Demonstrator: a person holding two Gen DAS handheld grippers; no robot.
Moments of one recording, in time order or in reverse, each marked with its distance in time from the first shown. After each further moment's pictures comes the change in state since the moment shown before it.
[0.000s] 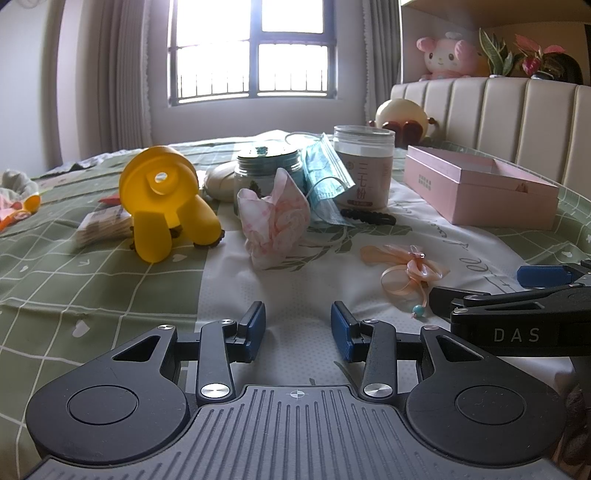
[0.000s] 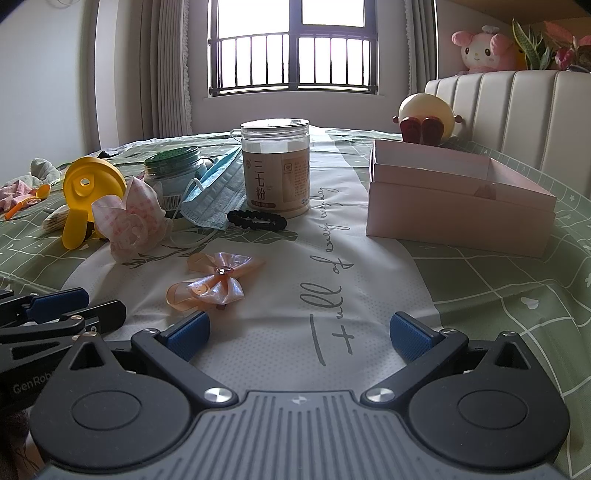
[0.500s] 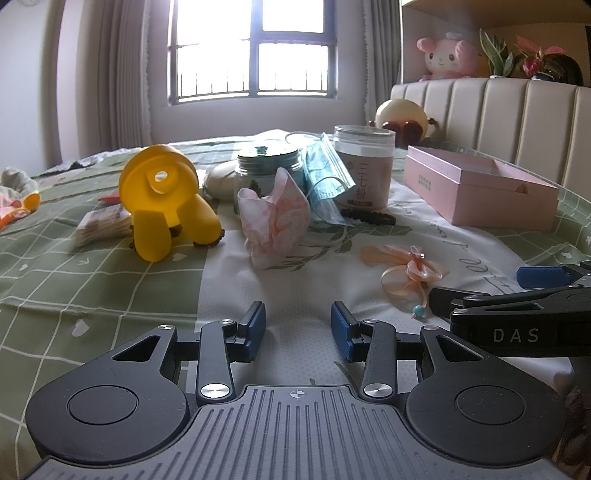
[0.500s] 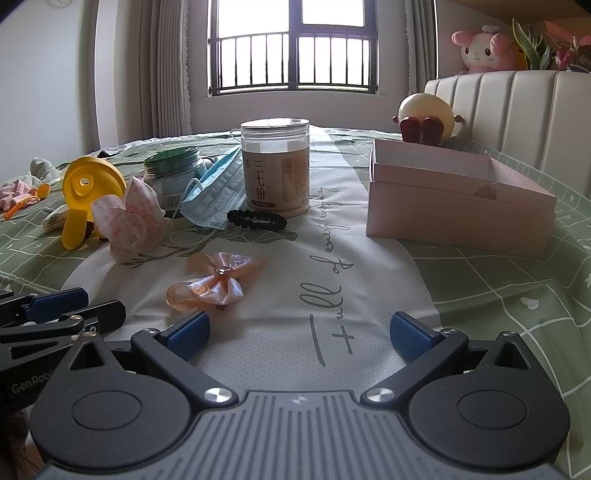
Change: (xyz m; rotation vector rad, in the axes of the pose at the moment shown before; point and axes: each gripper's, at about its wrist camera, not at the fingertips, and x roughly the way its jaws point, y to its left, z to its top) left arm -0.003 0.002 -0.001 -0.006 0.002 -0.003; right arm 0.000 0.000 0.000 0.000 0.002 0.000
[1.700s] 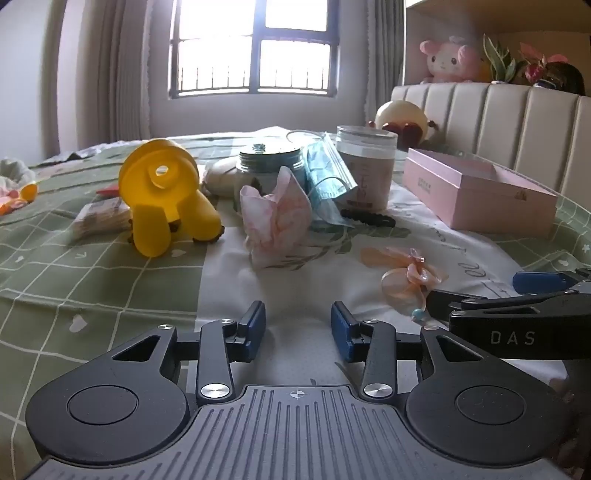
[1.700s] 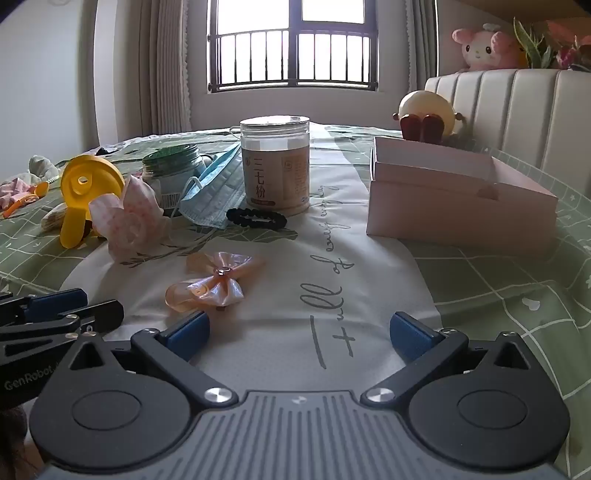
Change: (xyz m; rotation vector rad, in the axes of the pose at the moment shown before) left arm 0.000 0.002 0.000 -0.012 -0.004 -0.009; right arm 0.003 0.000 0.001 -0.001 0.009 0.000
